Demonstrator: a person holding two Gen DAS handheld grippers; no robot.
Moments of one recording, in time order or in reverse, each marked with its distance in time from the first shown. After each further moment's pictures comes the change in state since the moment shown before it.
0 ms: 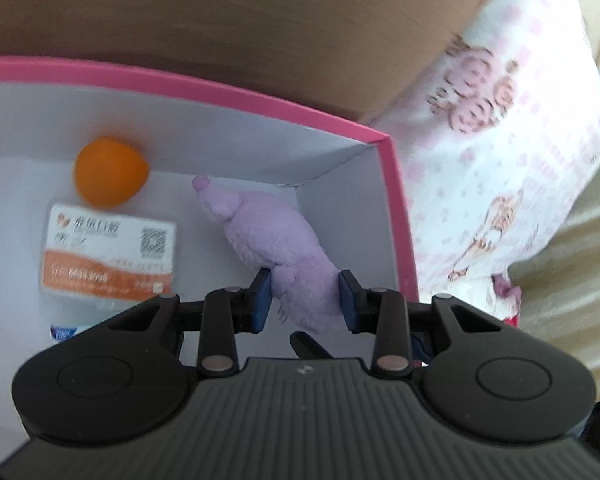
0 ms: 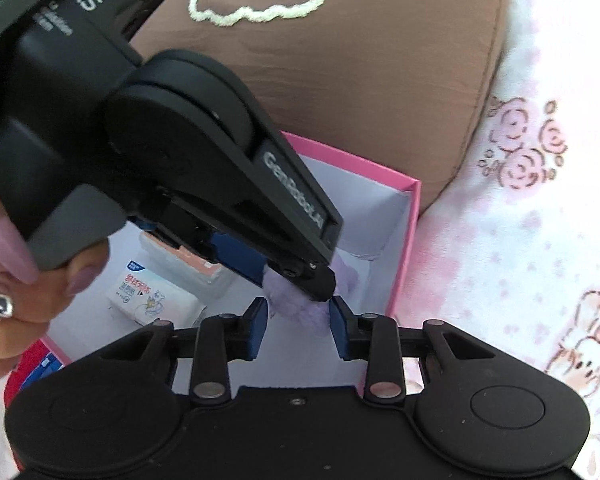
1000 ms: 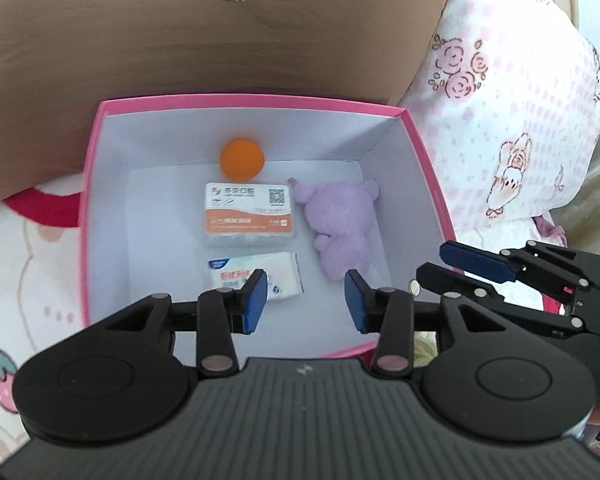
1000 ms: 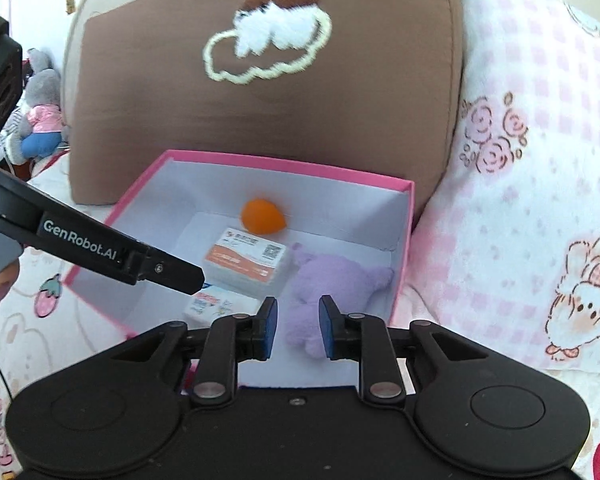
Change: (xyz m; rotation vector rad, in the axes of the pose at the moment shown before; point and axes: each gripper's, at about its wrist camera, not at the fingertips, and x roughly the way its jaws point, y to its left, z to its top) left arm -0.129 0.011 -0.059 0.149 -0.055 0.222; right arm -0.090 0.020 -0.021 0.152 -0.058 0.129
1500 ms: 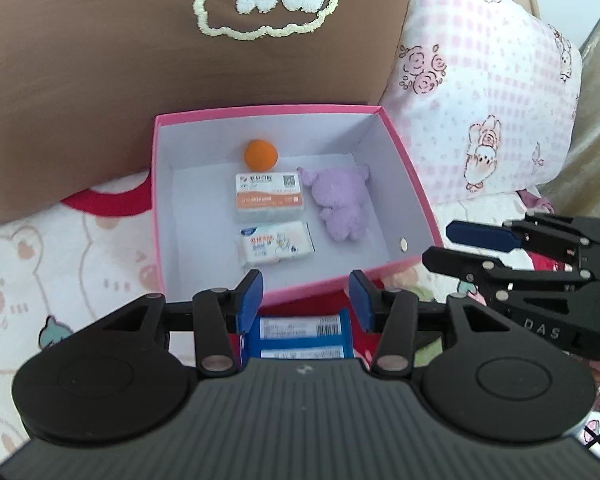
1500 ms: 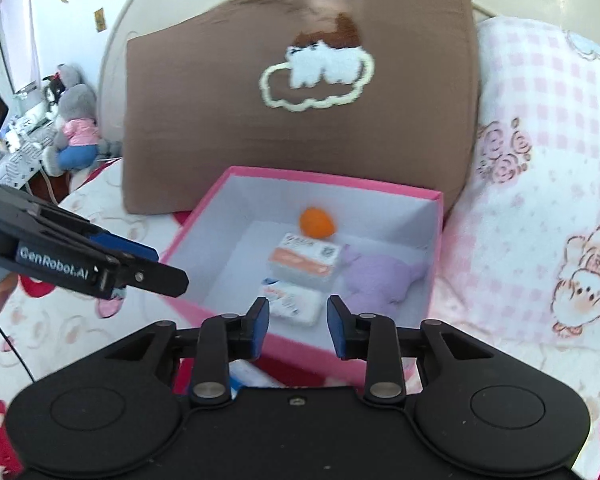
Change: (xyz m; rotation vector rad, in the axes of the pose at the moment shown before) left arm -0.093 -0.005 -0.046 0.080 -0.041 0.039; right arm -0.064 0.039 0.004 0.014 -0.001 0.070
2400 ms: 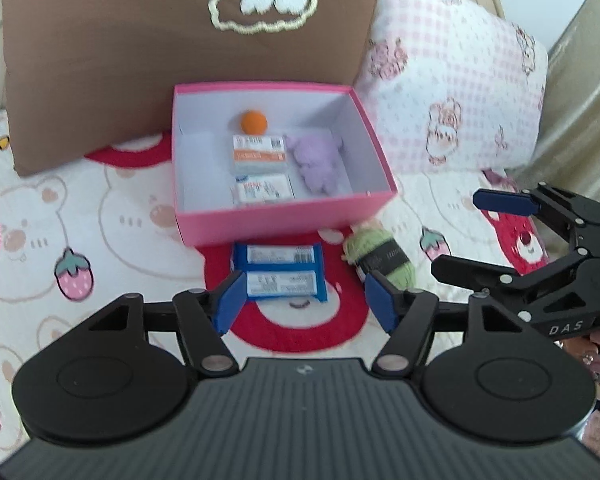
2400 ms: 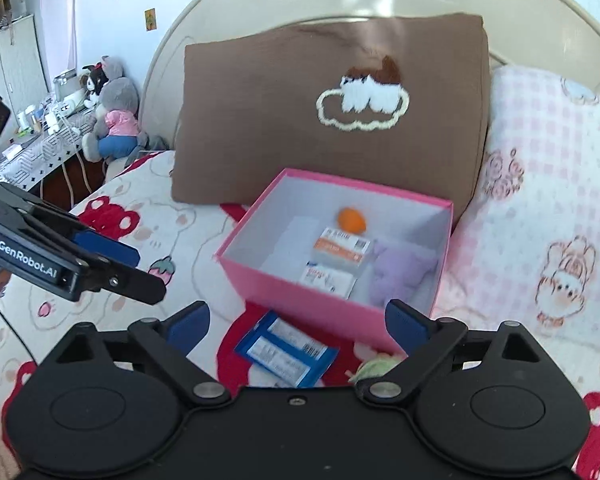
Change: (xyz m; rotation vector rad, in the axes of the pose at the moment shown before) left arm -0.085 -0.013 -0.068 -0.017 0.005 -0.035; right arm -0.085 0.039 -0.038 -0.071 -0.024 0.033
